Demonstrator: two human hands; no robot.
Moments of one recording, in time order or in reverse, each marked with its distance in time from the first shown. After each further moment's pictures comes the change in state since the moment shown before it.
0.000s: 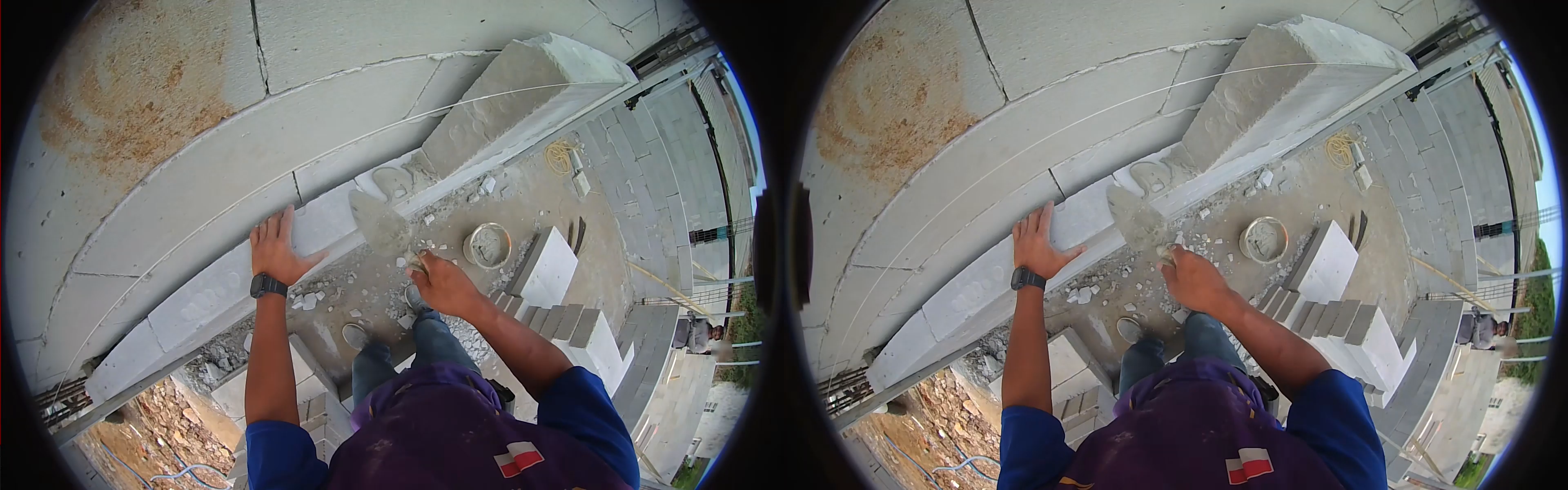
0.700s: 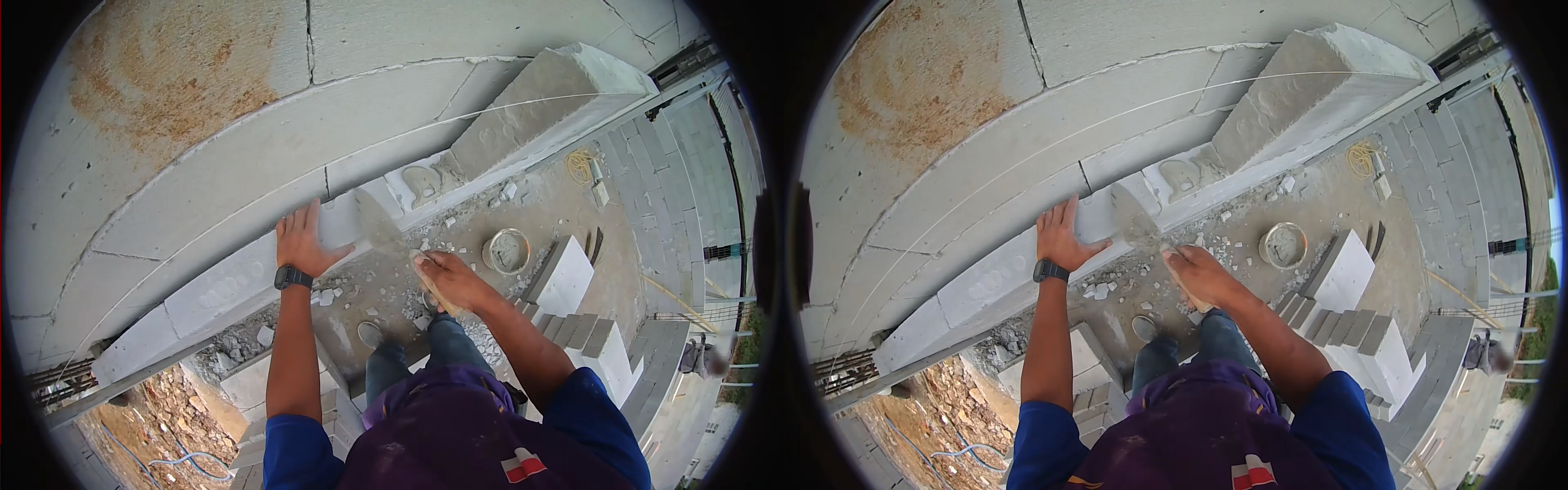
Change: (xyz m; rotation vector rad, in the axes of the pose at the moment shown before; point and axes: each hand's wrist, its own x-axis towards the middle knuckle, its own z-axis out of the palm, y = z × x) left_hand -0.003 -0.002 -0.004 -0.013 -0.032 -0.055; right_hand 0.014 -0.029 0.007 0.649 -0.271 0.239
